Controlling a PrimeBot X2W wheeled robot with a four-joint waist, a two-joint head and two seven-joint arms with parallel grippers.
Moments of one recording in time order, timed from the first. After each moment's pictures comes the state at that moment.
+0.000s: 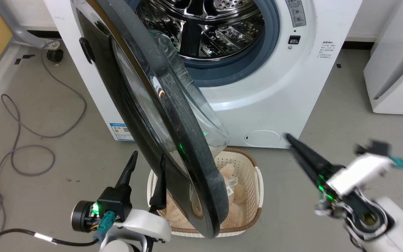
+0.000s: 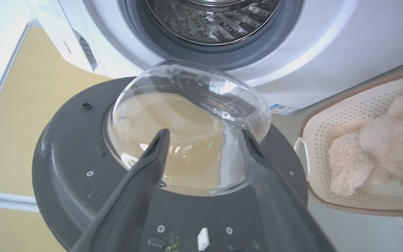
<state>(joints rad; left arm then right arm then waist) -0.13 0.05 -0.21 0.17 -0.14 0.05 -0.26 -0.45 -0.43 0.62 0.30 1.83 0.13 0.07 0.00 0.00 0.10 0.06</state>
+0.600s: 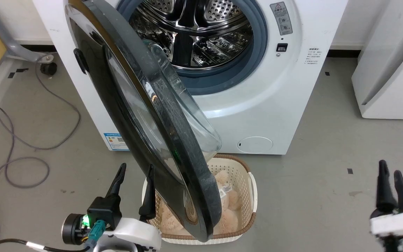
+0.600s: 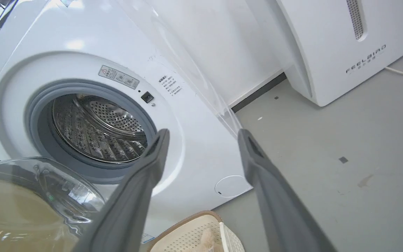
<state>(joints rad) -0.08 0.05 -0.15 0.18 -0.13 0.04 -0.26 -0.13 -0.20 -0.08 0.36 0.84 0.13 -0.26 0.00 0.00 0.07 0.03</state>
